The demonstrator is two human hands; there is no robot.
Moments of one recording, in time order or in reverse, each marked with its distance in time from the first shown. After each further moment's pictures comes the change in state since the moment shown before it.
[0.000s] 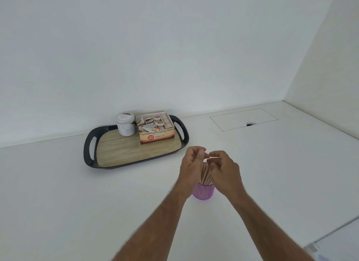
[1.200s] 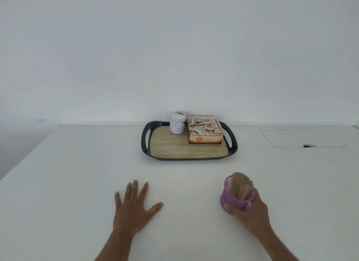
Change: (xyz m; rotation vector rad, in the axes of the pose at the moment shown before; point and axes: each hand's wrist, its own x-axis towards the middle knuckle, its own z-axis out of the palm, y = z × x) left_hand -0.139 -0.062 -0.292 1.563 0.369 -0.337; right_hand -0.031 0.073 0.080 0.066 -0.044 0.110
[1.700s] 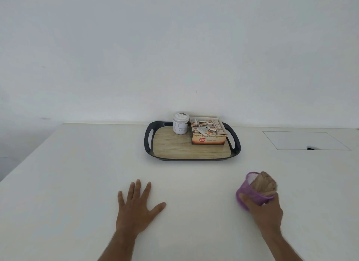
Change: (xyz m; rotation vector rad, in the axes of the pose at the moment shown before) left_hand 0.001 -0.001 0.003 0.001 -0.003 -0.007; right_hand 0.006 -0.007 -0.010 0.078 0.189 0.075
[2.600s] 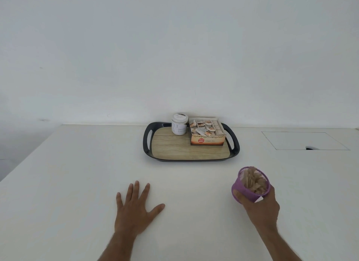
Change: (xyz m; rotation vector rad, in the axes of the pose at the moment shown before) left_hand -0.002 0.002 -0.003 -0.017 -0.008 -0.004; right_hand -0.003 -0.018 0.008 0.026 0.042 -0.170
